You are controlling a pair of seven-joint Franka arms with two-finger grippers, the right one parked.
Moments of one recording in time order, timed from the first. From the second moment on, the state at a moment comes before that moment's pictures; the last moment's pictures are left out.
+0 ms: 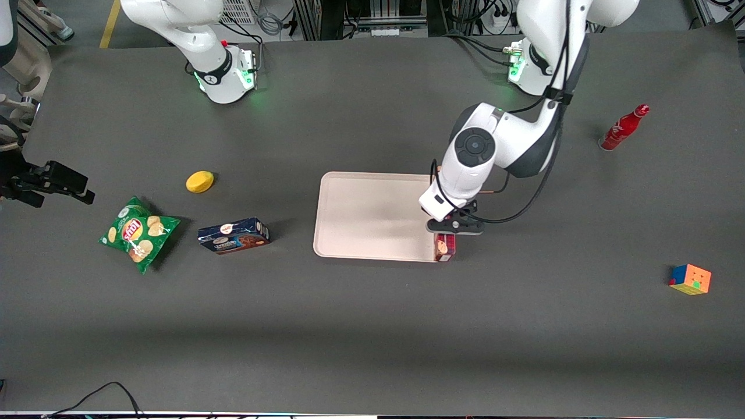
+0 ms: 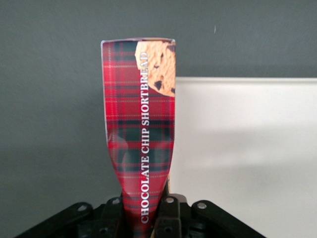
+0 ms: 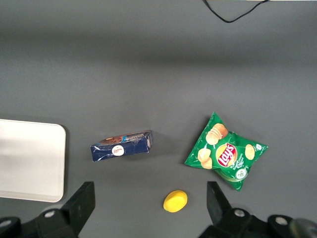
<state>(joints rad) -0.71 0.40 0.12 -1.93 -0.09 2.36 -0.50</state>
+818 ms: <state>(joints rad) -0.76 0.47 0.10 -1.96 -0.09 2.46 -0.59</state>
